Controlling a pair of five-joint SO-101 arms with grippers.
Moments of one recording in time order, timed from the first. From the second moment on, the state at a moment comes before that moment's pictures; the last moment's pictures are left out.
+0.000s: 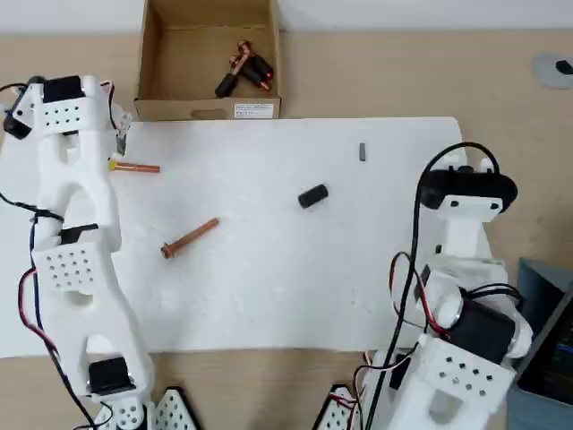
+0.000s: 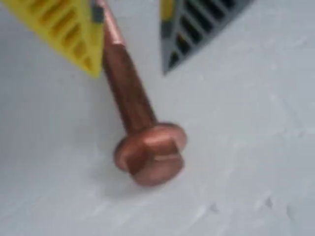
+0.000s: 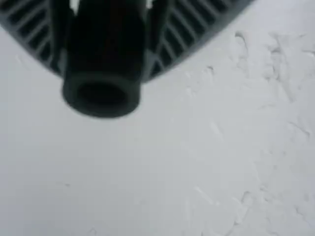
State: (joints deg) left arm -15.1 44.1 -46.2 88.9 44.7; right arm 21.2 -68.0 49.5 84.2 7.3
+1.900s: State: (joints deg) left arm -2.9 45.5 -79.6 100.2 31.6; right arm 21.2 -68.0 42.8 88.2 7.3
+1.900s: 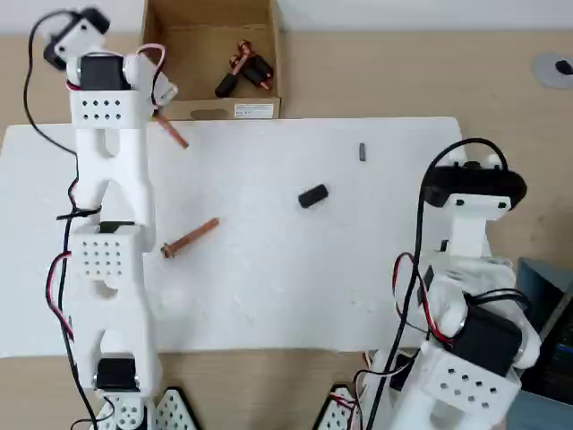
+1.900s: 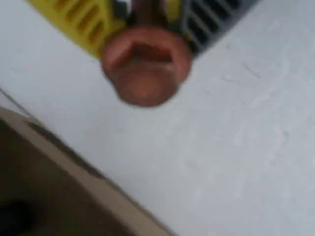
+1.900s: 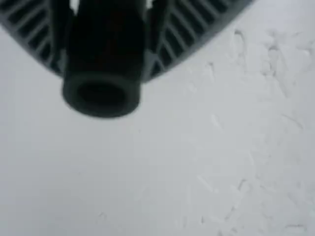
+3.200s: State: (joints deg) left arm 10.4 -56.2 20.7 85.5 17.7; right arm 15.1 -103.6 71.8 77.4 9.8
